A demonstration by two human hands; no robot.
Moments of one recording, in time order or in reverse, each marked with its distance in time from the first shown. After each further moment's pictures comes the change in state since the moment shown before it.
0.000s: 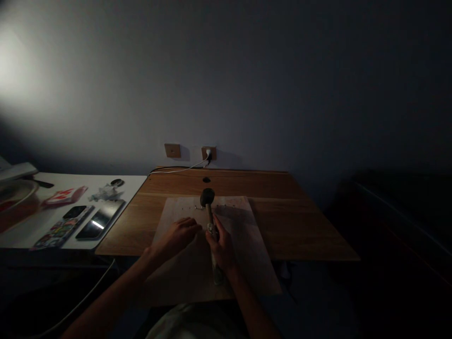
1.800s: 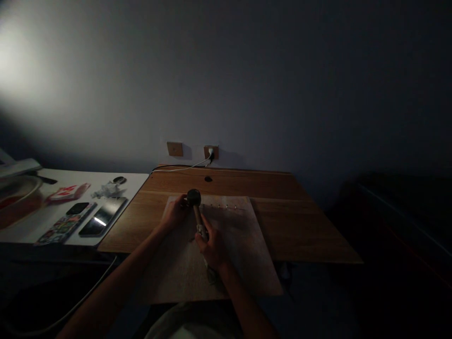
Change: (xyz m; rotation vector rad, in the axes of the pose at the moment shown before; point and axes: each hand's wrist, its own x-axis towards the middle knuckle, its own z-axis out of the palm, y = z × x) left_hand 0.033 -0.066 0.011 -0.333 0.347 -0.517; right_hand 0.003 0.000 0.025 -0.049 -0.203 0.028
